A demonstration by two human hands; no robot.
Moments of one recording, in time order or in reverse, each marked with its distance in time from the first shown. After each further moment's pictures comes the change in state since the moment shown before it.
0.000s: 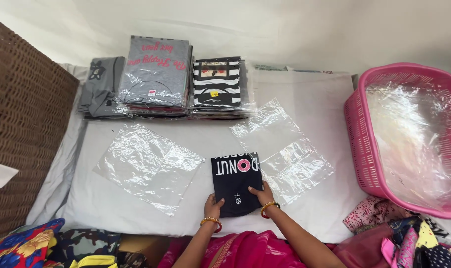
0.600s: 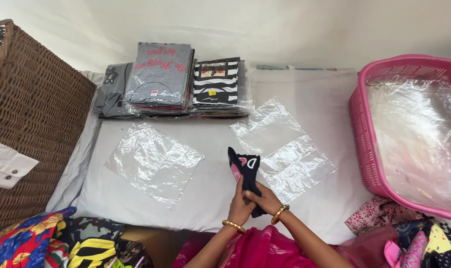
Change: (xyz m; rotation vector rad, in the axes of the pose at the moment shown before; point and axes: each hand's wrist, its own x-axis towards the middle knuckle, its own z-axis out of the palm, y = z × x) left_hand -0.116 0.076 0.118 0.285 -0.241 0.431; right_hand -0.073 -0.066 -0.053 -0.118 -0.548 -0.406
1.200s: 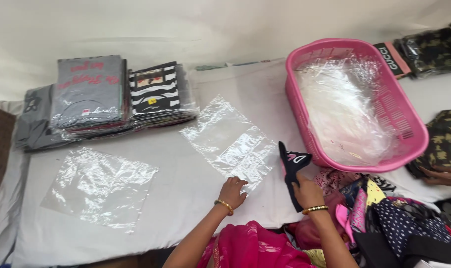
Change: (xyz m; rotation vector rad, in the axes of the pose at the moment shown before) left_hand 0.069 -0.062 0.090 0.844 -0.481 0.279; right_hand -0.152 0.029 -0.177 -0.928 0.678 0.280
